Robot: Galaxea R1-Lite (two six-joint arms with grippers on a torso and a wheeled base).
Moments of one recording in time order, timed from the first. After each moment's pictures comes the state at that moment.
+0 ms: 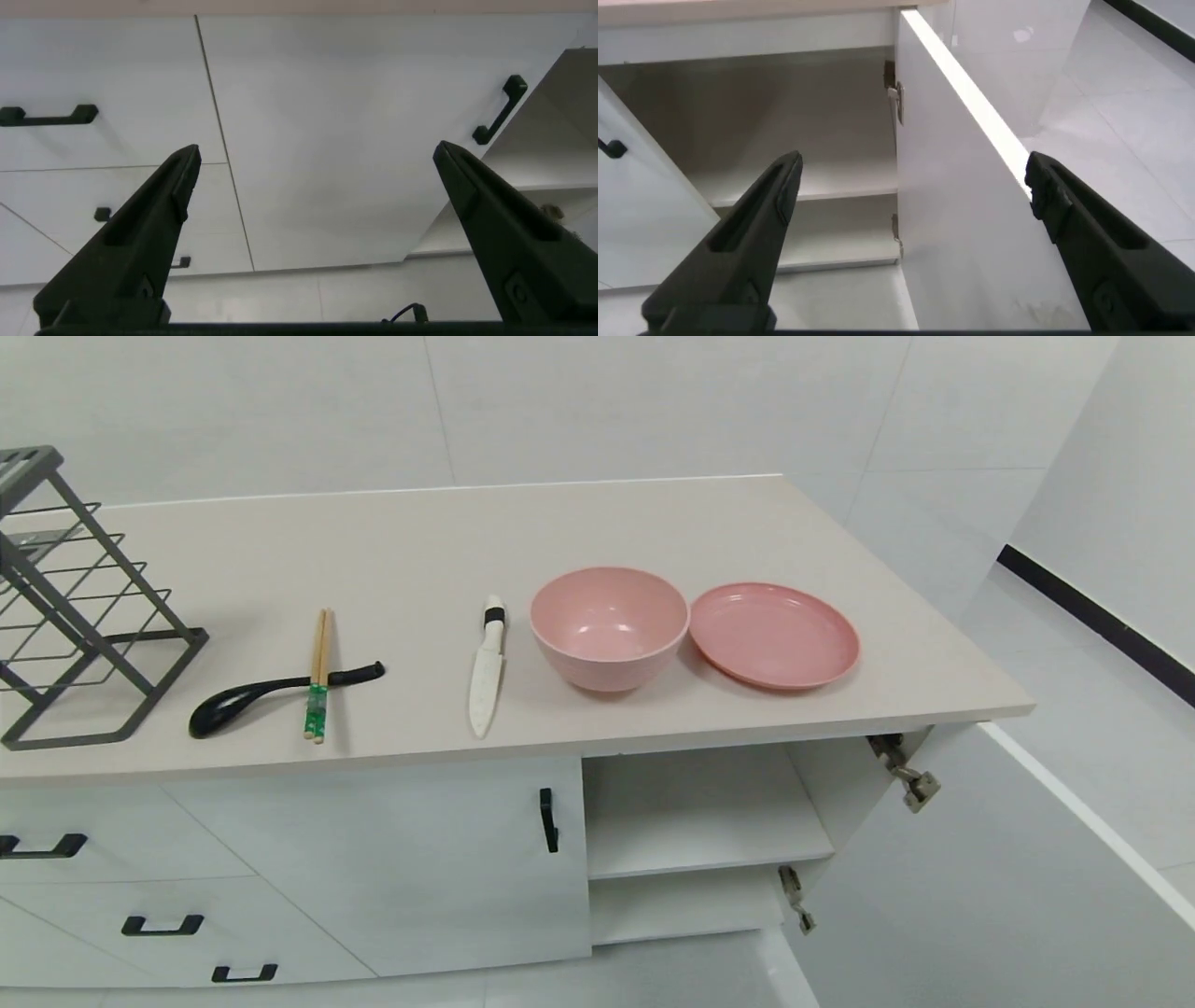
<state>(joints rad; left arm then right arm) 0.00 0.00 0.00 0.00 -0.01 -0.02 0.00 0.00 0.00 0.00 0.02 0.02</state>
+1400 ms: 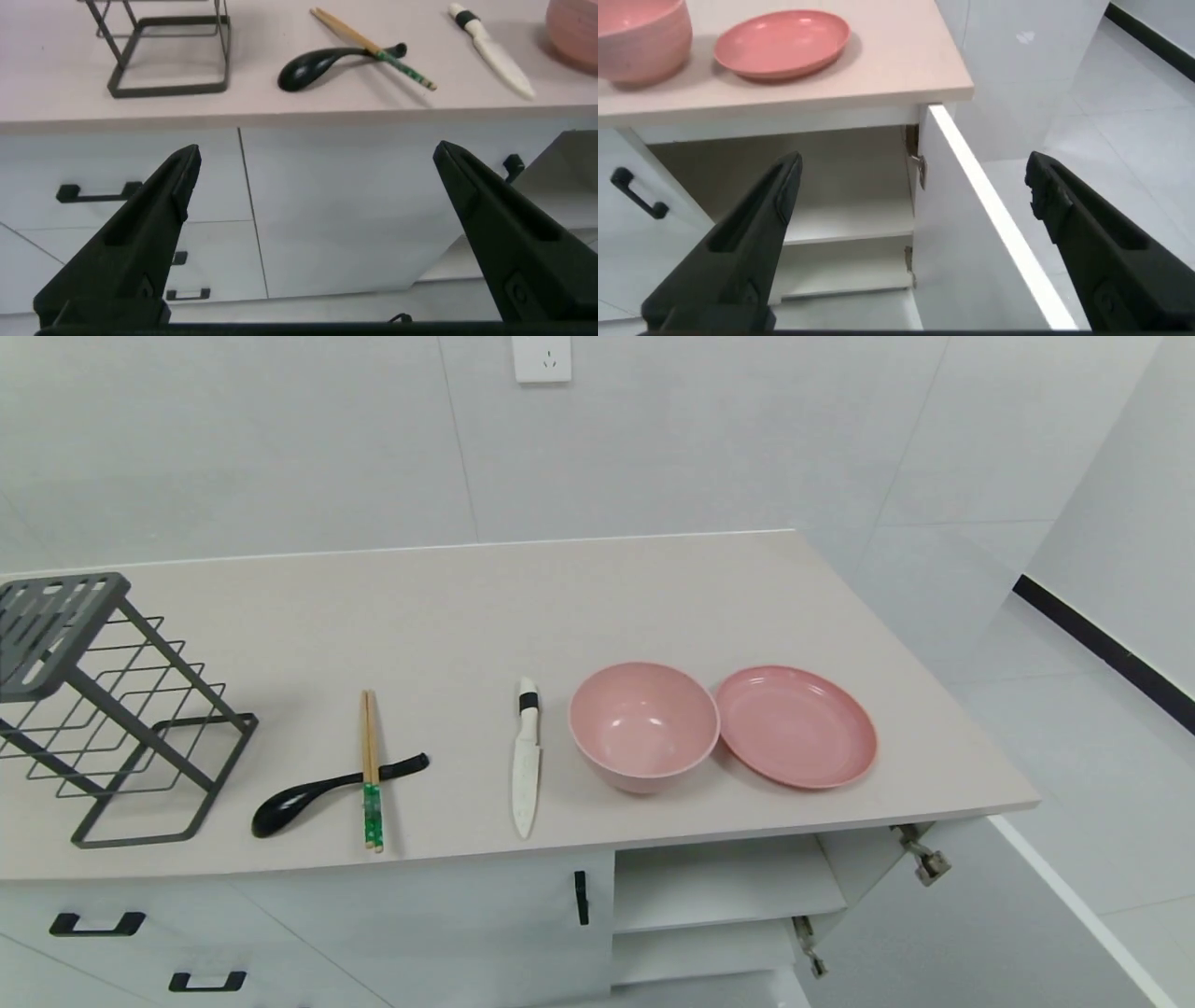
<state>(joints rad) 0.00 0.00 0.00 0.00 -0.01 -0.02 0.00 0.00 0.00 0.00 0.02 0.02</state>
